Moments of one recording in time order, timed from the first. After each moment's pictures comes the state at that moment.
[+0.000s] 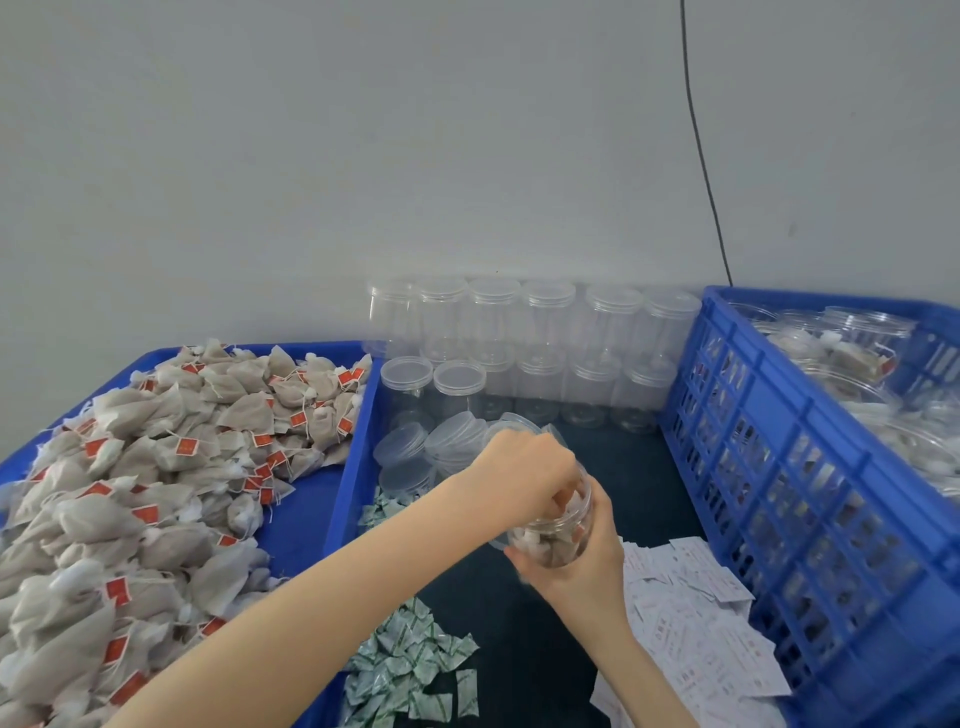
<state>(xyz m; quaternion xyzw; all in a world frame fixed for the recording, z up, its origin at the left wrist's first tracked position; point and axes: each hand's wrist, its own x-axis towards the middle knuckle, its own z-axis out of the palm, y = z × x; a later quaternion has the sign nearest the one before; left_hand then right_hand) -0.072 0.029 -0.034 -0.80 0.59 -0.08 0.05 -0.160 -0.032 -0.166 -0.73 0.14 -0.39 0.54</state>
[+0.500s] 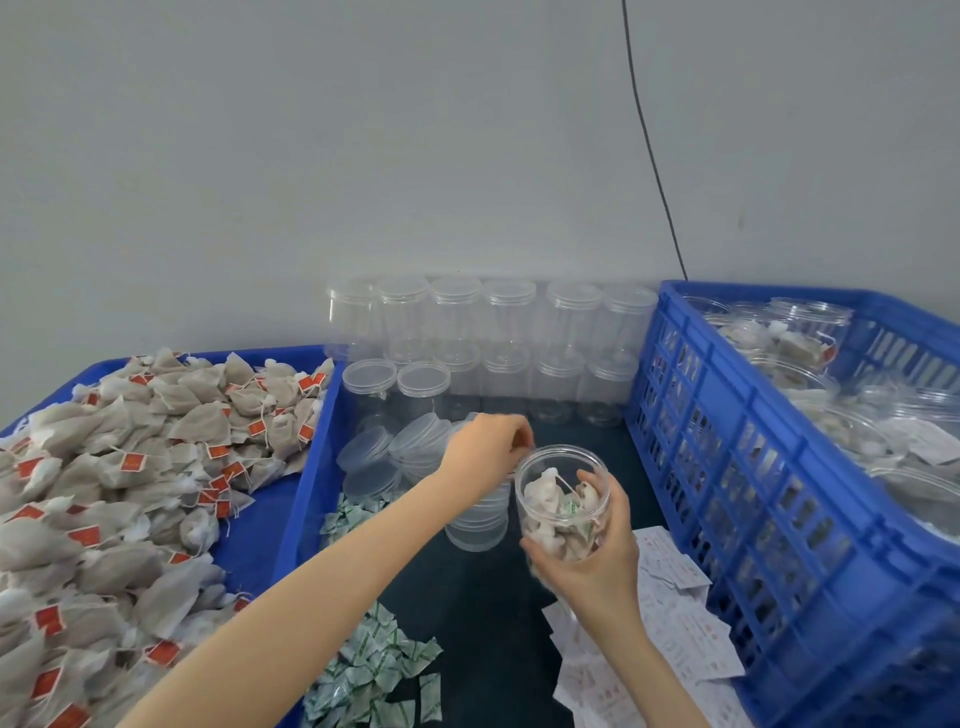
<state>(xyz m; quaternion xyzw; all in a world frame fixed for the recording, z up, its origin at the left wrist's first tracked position) -0.037 -0.007 -0.071 -0.85 0.47 -0.01 -0.23 -0.189 -0.065 -0.162 -0.71 0.15 -0.42 0.55</state>
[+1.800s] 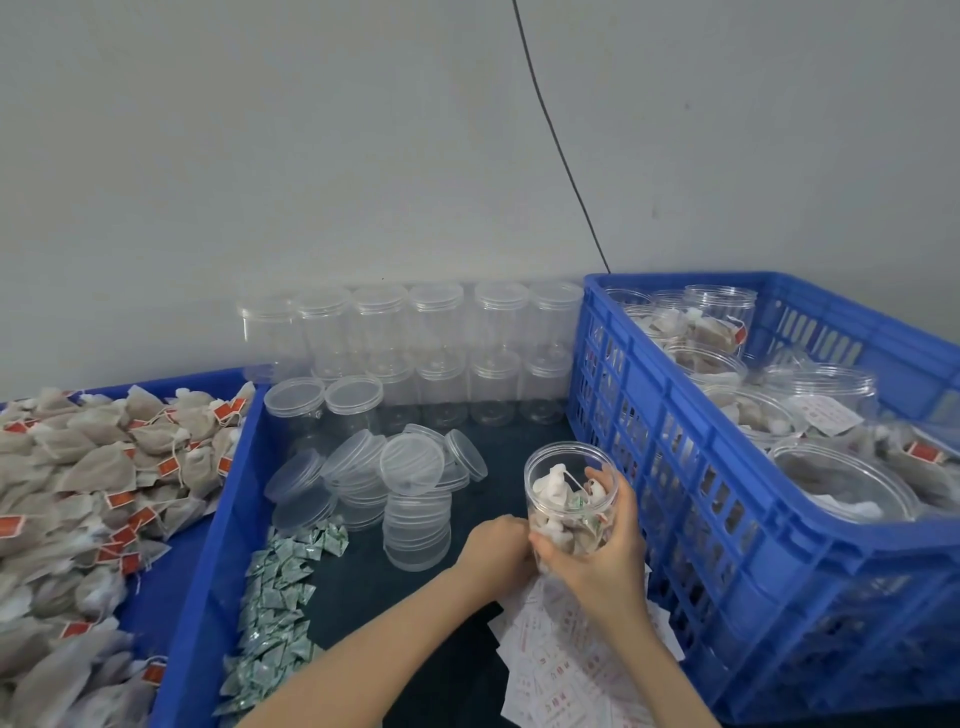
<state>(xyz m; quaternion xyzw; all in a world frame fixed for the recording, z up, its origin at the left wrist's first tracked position) -0.087 -0.070 -0.191 -0.82 0.55 0.07 -0.12 -0.223 -0.118 -0.166 -0.68 0.21 -0.44 0.55</state>
